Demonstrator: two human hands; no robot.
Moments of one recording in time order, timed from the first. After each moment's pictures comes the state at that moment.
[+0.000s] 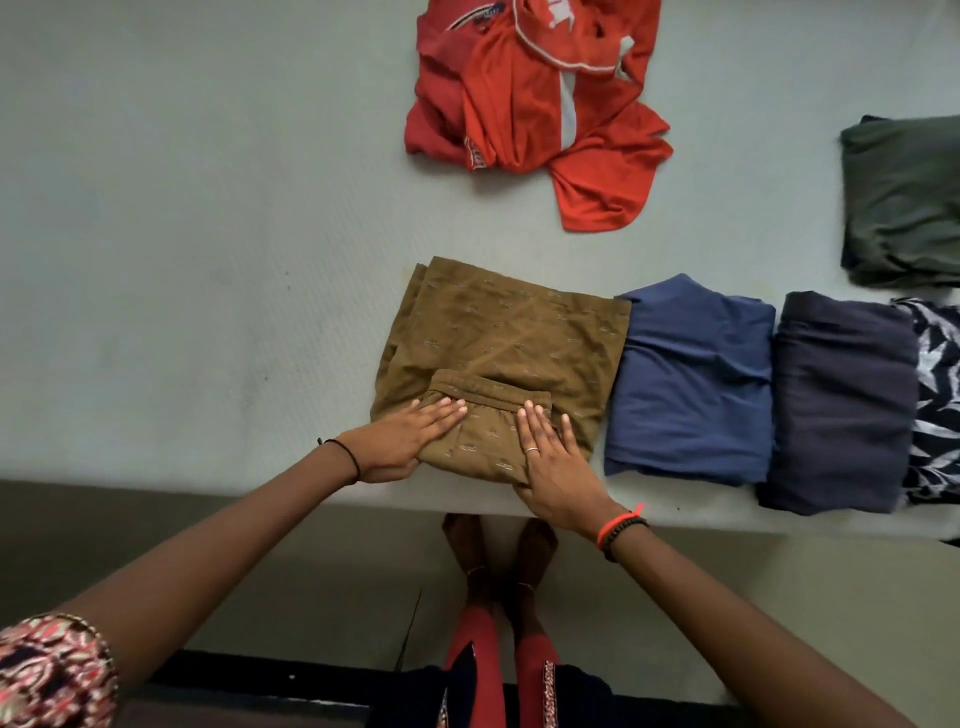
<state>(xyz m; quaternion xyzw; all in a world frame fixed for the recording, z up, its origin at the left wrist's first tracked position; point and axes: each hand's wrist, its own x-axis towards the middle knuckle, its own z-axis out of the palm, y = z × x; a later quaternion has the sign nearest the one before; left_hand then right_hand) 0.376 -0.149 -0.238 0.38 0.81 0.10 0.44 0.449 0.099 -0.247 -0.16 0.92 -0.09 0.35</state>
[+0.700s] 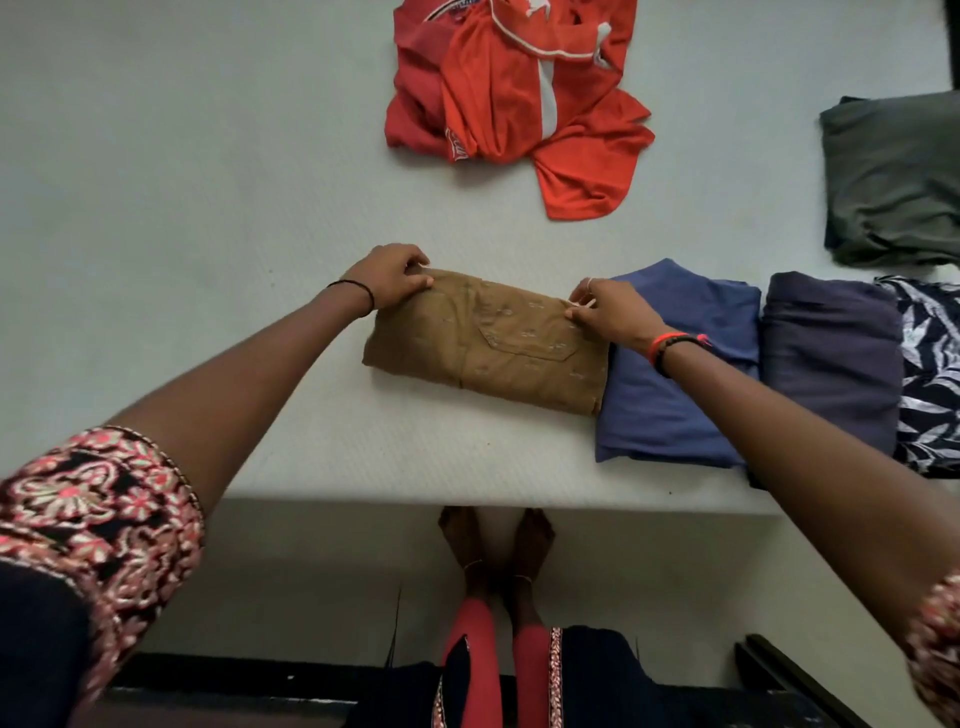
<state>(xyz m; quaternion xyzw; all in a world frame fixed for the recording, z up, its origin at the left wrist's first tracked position) 0.224 -0.113 -0.219 0.08 0.92 0.20 0.31 0.290 0.184 -0.235 0.04 0.92 -0.26 0.28</state>
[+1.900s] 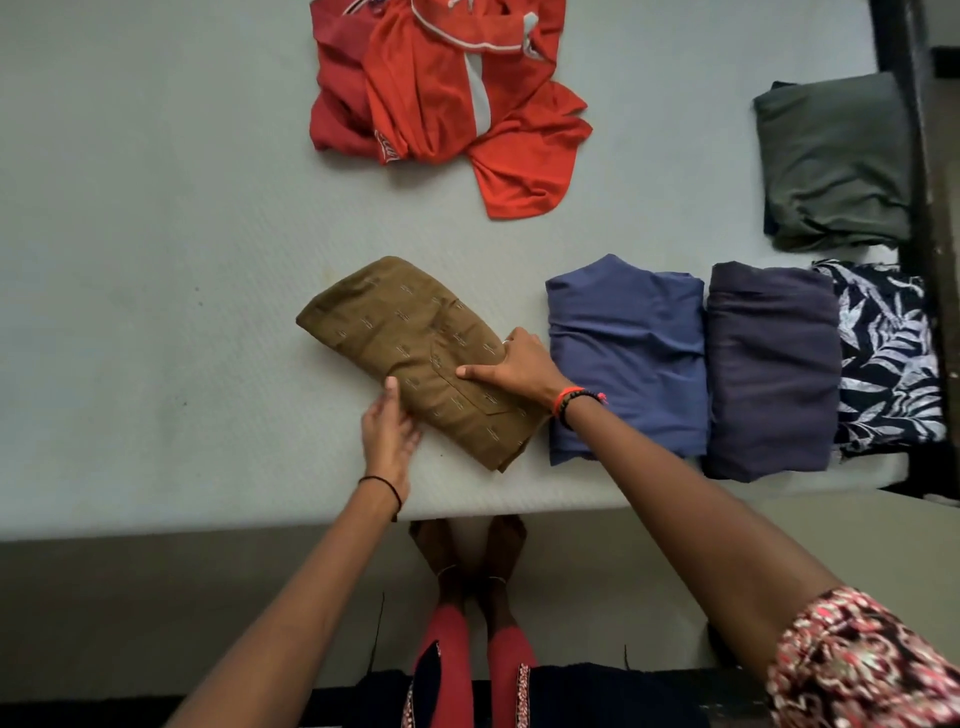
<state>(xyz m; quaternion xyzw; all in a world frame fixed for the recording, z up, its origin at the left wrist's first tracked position) 0.399 -0.040 -0.261 -0.46 0.50 0.71 0.20 0.339 0.145 -0.264 0.14 0.85 -0.39 0.33</state>
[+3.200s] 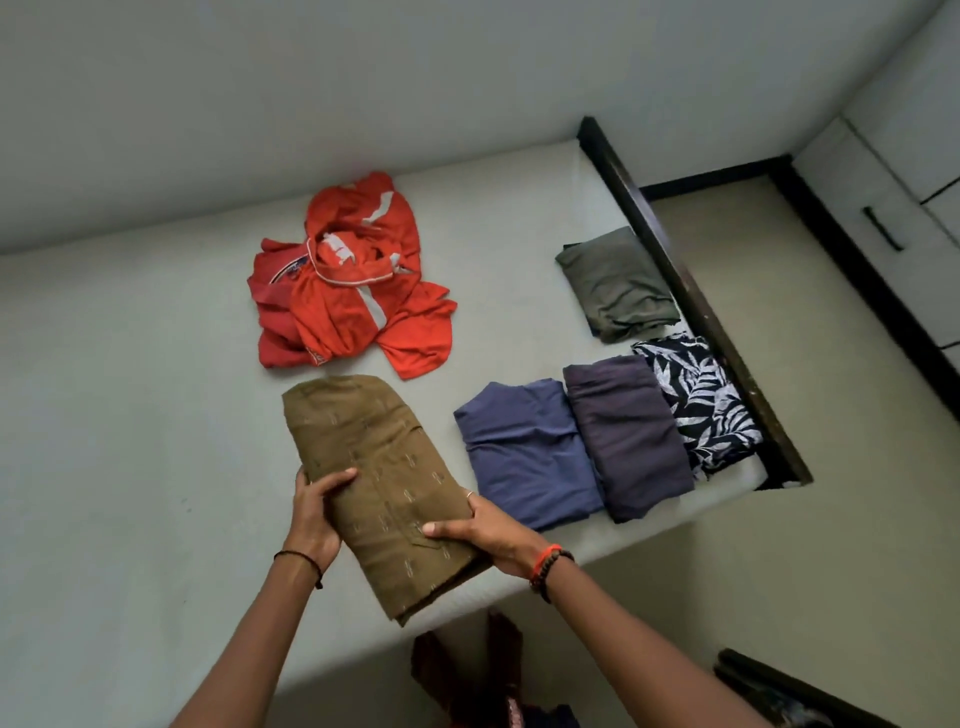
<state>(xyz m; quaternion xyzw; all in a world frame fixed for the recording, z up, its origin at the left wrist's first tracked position) 0.318 -0.040 -0.121 -0.31 0.53 0.74 0.26 0.422 0.156 -0.100 0.29 0.52 -0.73 0.34</state>
